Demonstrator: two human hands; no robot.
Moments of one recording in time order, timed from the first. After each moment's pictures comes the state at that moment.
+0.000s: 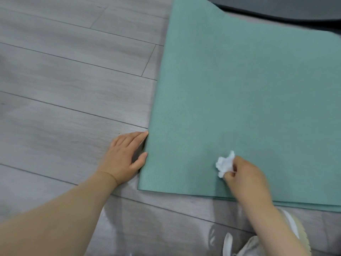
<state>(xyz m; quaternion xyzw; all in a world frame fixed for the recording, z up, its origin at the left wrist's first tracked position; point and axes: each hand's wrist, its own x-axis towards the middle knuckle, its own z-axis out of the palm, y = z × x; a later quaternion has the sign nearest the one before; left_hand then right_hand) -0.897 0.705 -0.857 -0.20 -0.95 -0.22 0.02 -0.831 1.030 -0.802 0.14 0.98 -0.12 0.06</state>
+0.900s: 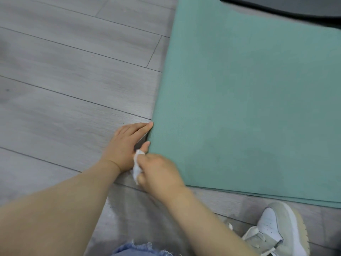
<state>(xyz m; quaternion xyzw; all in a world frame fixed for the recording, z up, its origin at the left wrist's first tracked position) -0.898 0.701 -0.866 -0.20 -0.94 -0.26 0.04 -0.838 0.851 -0.805 -0.19 0.96 -0.19 0.06</state>
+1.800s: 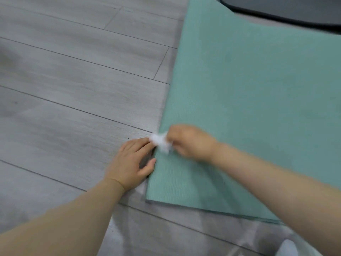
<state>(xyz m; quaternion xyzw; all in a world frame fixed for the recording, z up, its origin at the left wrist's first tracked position) -0.899 0.701 -0.865 -0.21 -0.94 -0.26 0.05 -0.974 0.925 -0.807 -0.43 0.87 -0.21 0.06</state>
